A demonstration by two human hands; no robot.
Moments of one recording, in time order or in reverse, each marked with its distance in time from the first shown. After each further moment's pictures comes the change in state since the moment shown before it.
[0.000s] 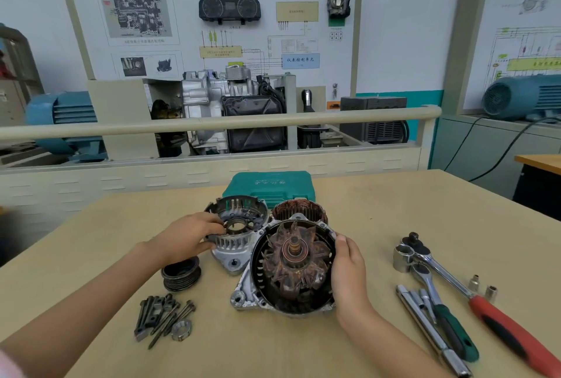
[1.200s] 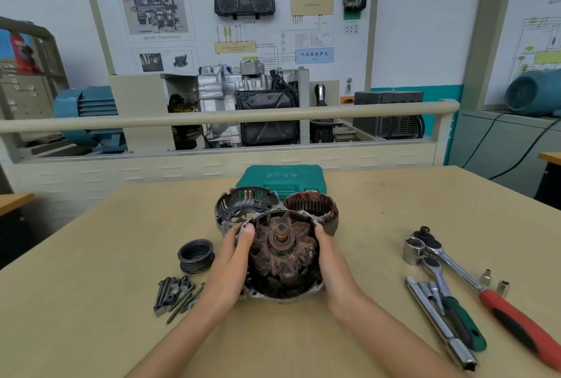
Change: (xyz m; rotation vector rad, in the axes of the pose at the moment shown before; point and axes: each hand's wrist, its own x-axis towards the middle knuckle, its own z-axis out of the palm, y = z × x) left_hand -0.056 0.143 -0.008 -1.359 0.408 -0.596; right_hand -0.006 0.008 0.019 -0.013 -0.328 0.216
